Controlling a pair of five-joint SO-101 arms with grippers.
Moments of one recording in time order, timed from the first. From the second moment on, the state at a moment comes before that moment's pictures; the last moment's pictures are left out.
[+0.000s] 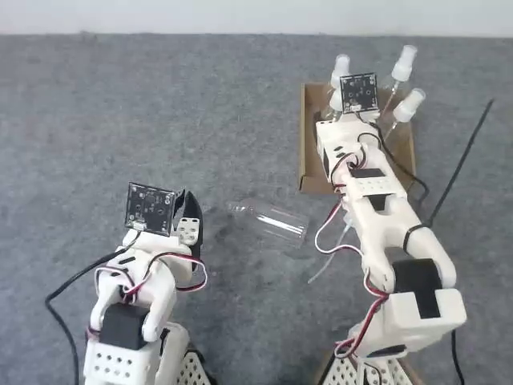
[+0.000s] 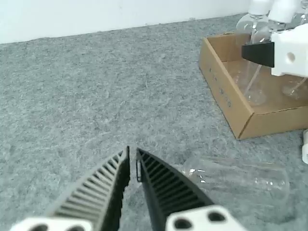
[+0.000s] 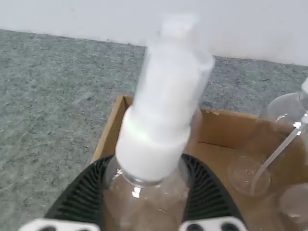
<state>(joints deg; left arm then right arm) 5.2 -92.5 79.0 57.2 4.1 -8.8 5.6 34.7 -4.0 2.2</state>
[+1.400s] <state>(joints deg) 5.2 -92.5 79.0 57.2 4.1 -8.9 5.6 34.7 -3.2 2.2</state>
